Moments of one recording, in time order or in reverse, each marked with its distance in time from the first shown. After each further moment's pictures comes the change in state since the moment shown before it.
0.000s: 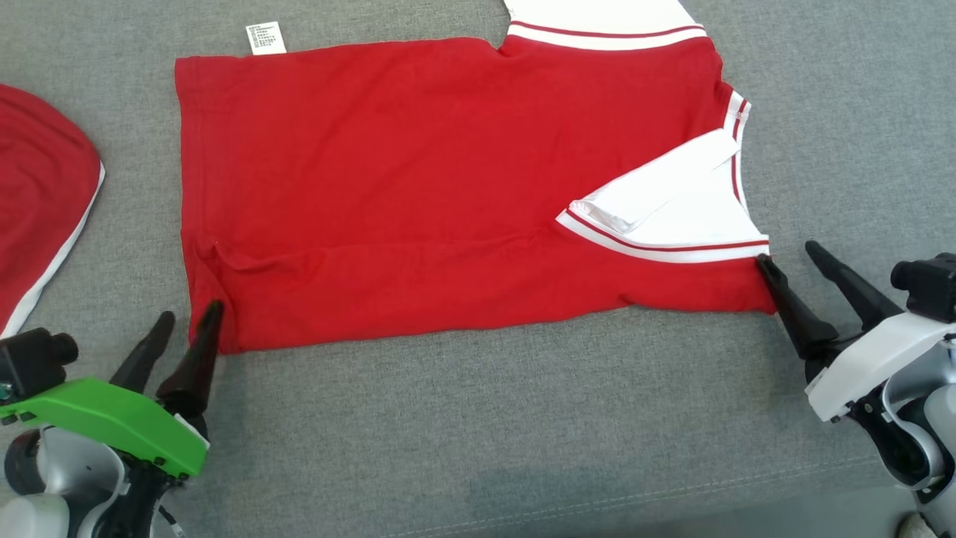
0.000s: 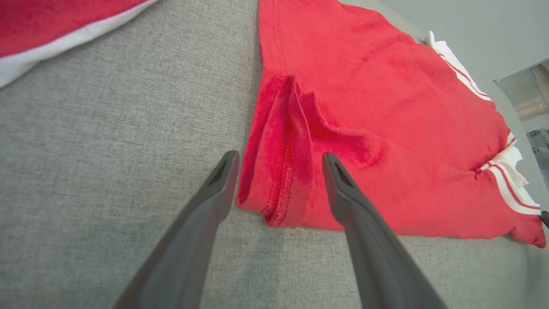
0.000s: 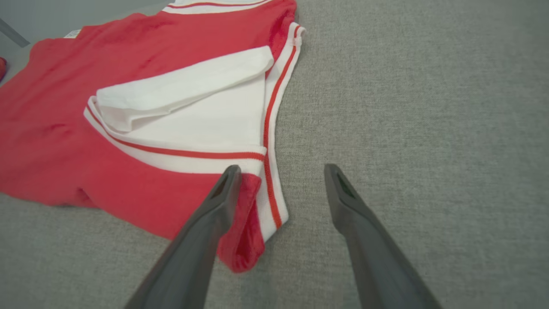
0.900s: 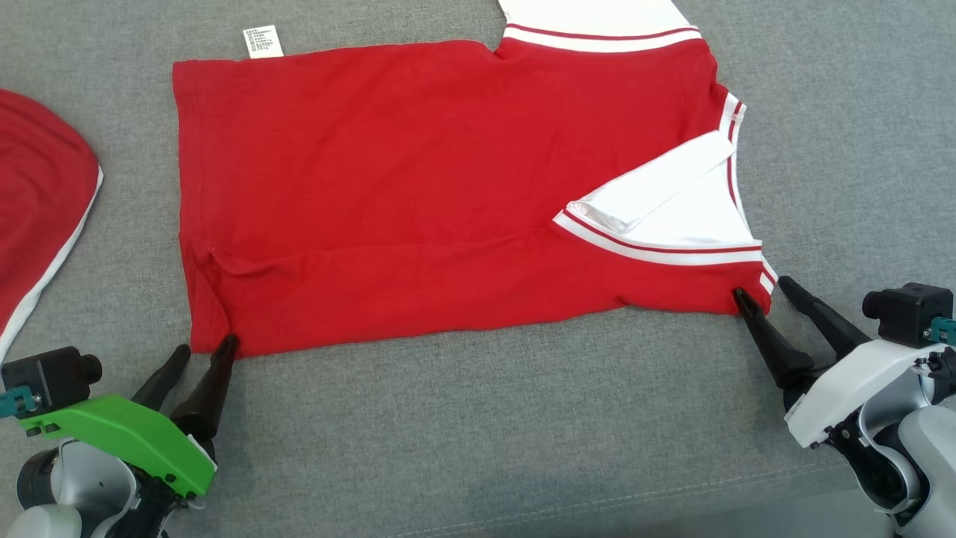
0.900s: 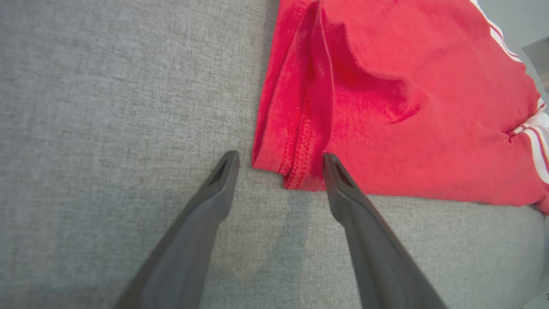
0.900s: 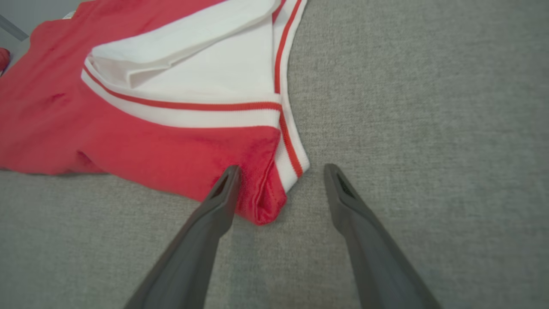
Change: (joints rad) left arm 0.013 0.013 -0.044 0.088 -0.003 -0.025 0.019; right arm 0.027 0.044 0.051 0.057 0.026 0.028 -0.008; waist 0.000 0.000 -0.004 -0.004
